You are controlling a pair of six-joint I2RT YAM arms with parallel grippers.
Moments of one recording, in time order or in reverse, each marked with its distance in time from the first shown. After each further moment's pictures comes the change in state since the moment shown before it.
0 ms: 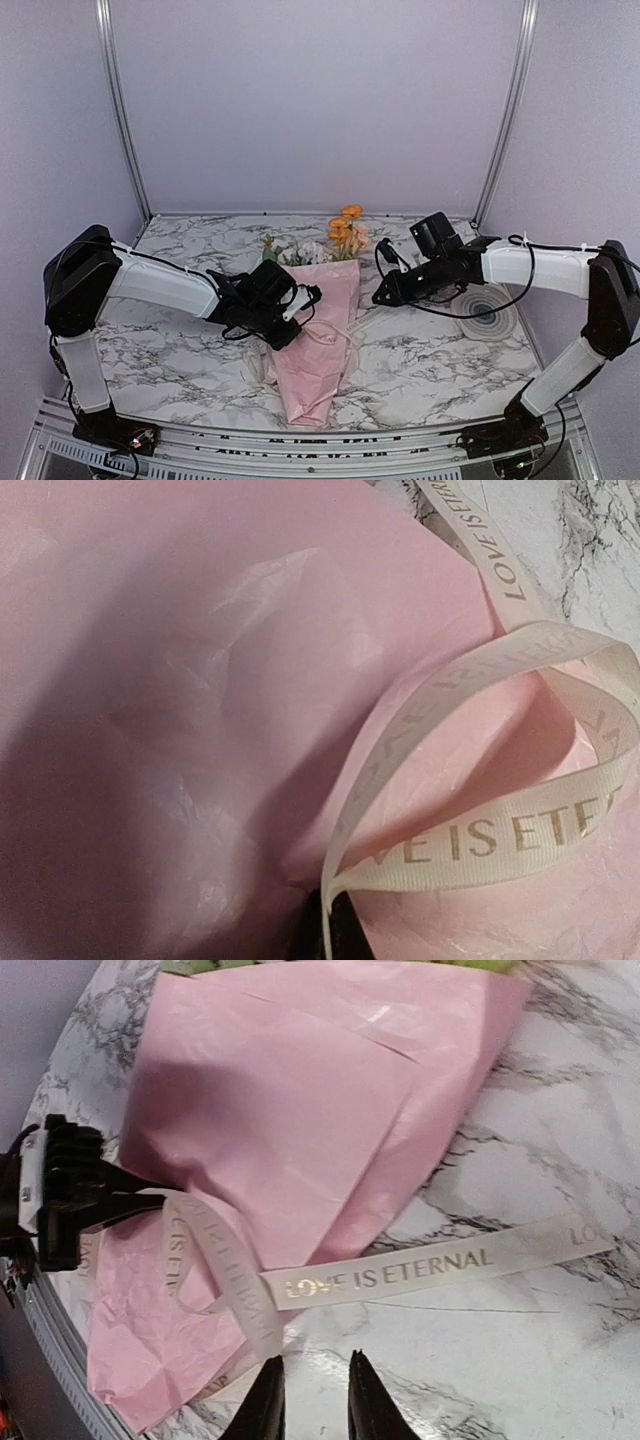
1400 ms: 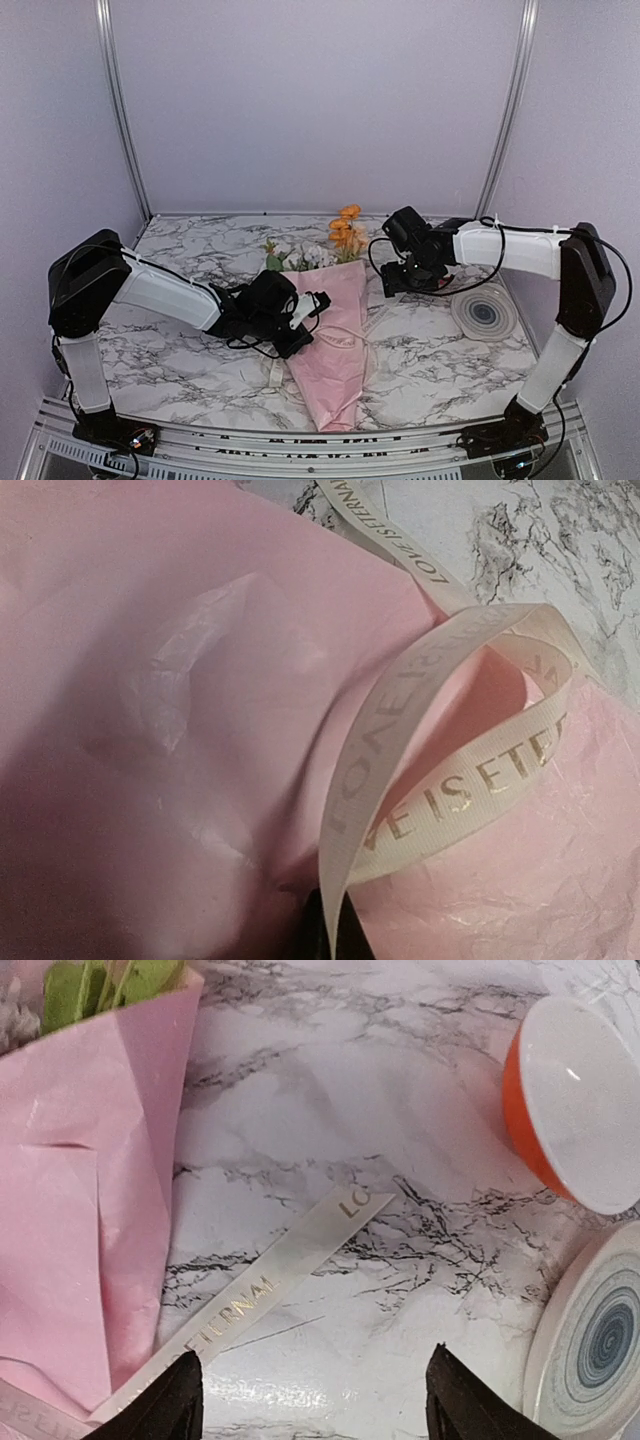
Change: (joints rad) left arm -0.029 0.024 -0.076 0.220 0.111 -0.007; right arm 0.027 0.213 0.232 -0.288 0.650 0.165
